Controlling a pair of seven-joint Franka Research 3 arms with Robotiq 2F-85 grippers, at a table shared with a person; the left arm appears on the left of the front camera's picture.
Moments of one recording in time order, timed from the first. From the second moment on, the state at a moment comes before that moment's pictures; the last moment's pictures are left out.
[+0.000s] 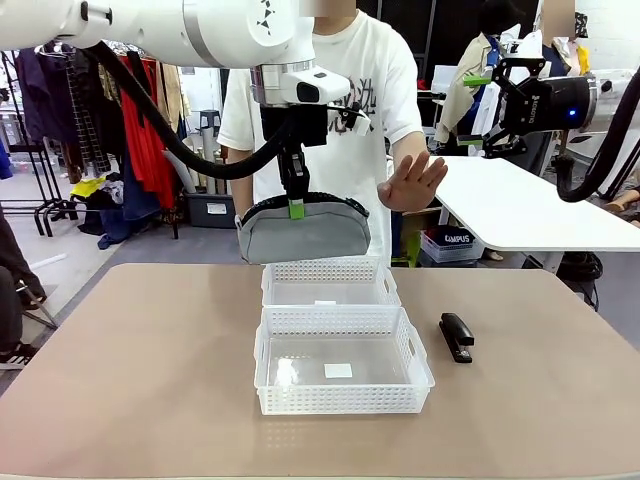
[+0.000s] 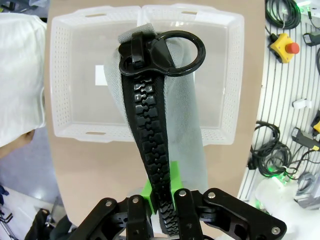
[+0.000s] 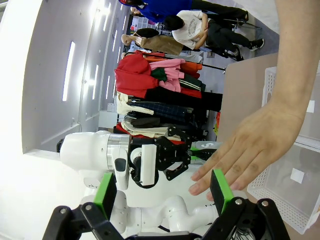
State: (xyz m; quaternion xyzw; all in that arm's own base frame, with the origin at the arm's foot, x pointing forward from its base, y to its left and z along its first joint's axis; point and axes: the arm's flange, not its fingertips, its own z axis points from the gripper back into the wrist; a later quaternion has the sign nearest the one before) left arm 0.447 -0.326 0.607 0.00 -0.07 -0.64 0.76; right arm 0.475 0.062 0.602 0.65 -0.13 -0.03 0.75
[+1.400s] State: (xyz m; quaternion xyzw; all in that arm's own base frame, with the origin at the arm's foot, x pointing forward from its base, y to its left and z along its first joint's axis) left arm 0.447 -0.326 0.607 0.00 -0.07 -0.64 0.76; right arm 0.475 0.062 0.602 0.65 -0.13 -0.03 0.75
